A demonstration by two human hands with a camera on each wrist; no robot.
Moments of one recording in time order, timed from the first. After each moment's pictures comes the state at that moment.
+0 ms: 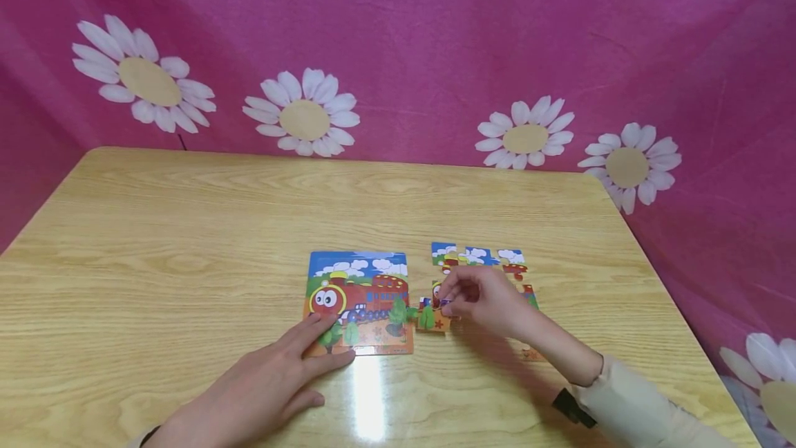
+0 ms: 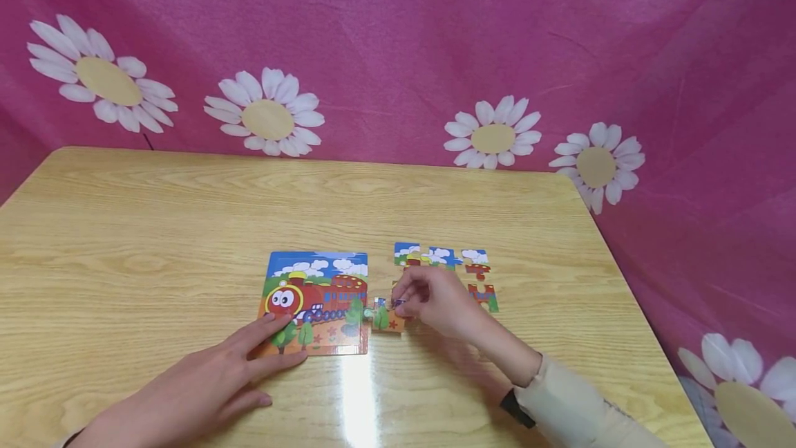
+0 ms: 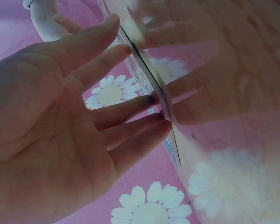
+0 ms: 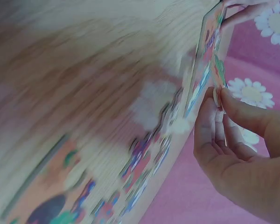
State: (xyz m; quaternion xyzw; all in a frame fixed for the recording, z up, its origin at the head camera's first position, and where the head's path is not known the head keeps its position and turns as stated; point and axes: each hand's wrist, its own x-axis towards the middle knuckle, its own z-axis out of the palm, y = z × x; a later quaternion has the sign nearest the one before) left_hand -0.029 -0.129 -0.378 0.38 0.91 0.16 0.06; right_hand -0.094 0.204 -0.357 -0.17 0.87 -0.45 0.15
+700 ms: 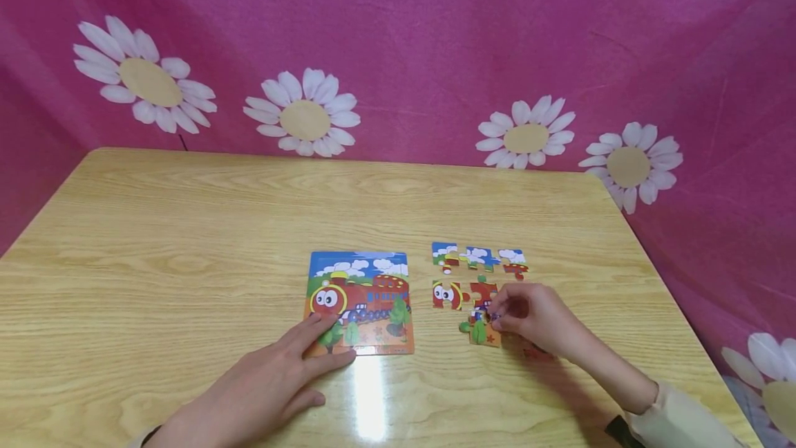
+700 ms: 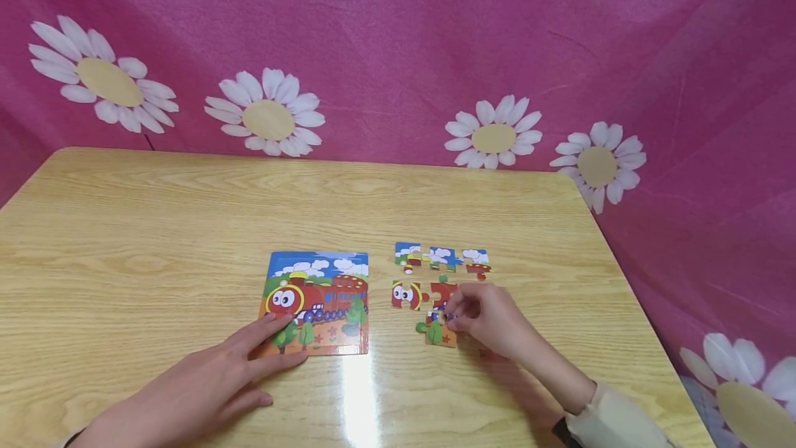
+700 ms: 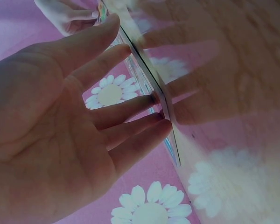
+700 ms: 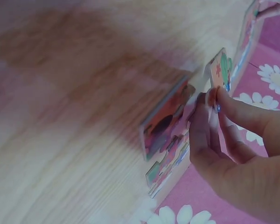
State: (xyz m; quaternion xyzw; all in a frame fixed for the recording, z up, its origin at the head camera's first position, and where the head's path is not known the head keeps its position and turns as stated) left_hand -0.029 -0.130 -0.379 0.39 0.91 0.16 0.06; right_hand -0.074 0.261 -0.365 -0.14 0.92 -0.35 0.10
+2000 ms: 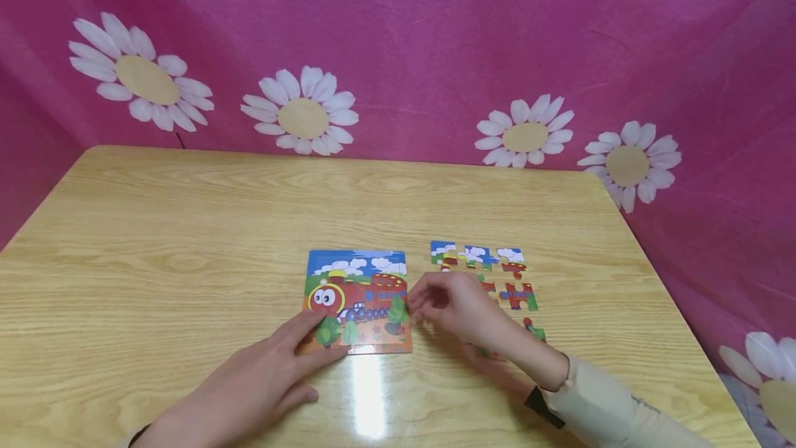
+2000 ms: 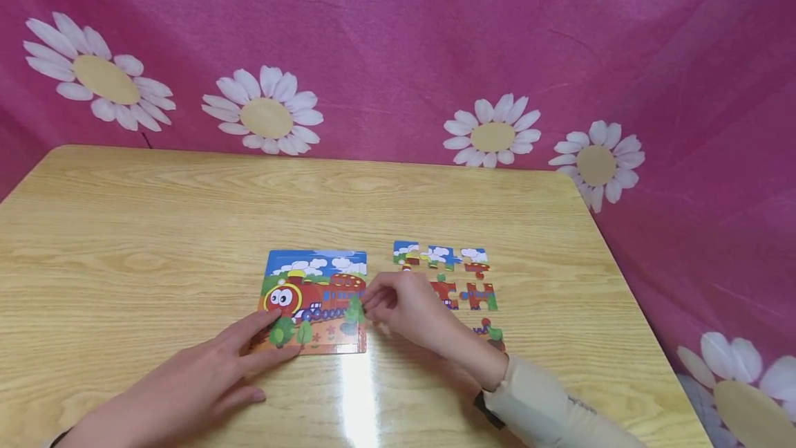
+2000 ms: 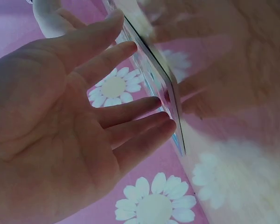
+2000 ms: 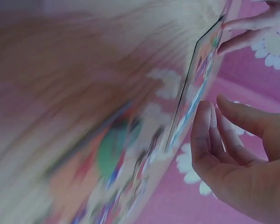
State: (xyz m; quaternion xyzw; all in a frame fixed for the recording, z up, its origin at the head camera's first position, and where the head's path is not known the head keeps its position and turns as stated) left_hand -0.030 -0.133 -0.373 0.39 0.91 0.15 0.05; right_hand -0.090 0.172 -0.364 -0.22 0.87 -0.42 0.12
